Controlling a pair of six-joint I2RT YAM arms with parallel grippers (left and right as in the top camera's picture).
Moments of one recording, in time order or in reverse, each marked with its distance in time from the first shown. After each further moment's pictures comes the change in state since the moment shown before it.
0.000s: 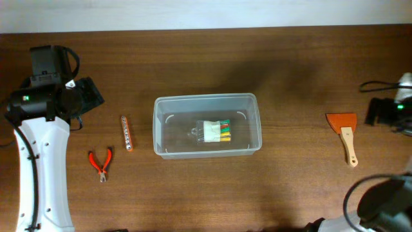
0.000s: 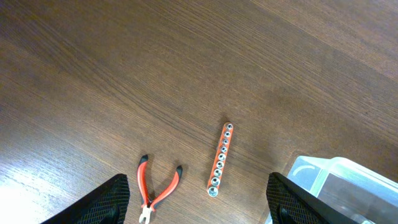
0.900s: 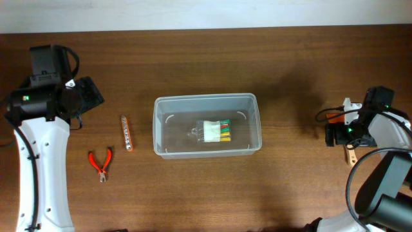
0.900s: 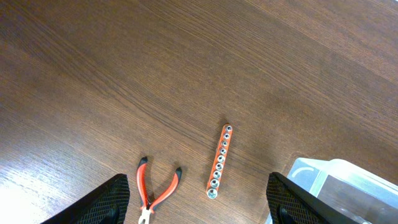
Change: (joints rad) left arm 0.000 0.000 0.000 0.006 0.000 0.000; right arm 0.082 0.031 -0.529 0.559 -0.064 -0.183
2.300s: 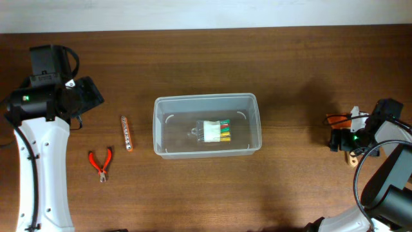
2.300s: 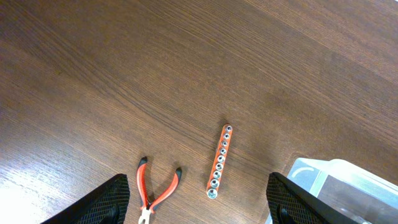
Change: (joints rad) left arm 0.000 0.000 0.000 0.000 0.000 0.000; right arm -0.101 0.047 -0.069 0.117 -0.075 0.008
